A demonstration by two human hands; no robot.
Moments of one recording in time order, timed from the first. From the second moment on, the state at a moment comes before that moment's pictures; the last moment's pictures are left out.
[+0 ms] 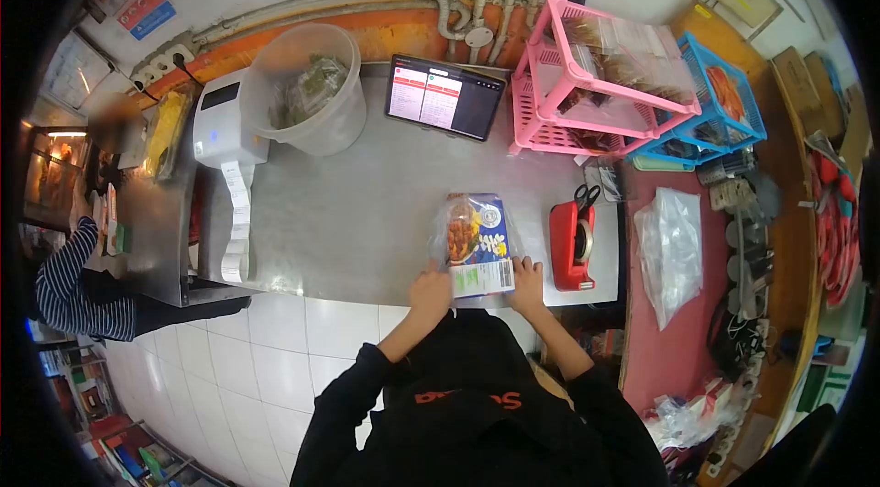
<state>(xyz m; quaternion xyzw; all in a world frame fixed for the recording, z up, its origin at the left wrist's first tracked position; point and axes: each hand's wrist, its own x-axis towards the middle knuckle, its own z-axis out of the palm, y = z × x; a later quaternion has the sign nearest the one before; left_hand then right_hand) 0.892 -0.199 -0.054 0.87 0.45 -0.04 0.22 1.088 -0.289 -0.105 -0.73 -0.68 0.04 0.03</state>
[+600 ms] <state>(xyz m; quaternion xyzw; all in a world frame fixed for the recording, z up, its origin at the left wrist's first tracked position) 0.904 -0.204 -0.064 0.83 0.49 -0.01 0.27 1.102 -0.276 -0.063 -0.71 -0.70 0.06 0.10</state>
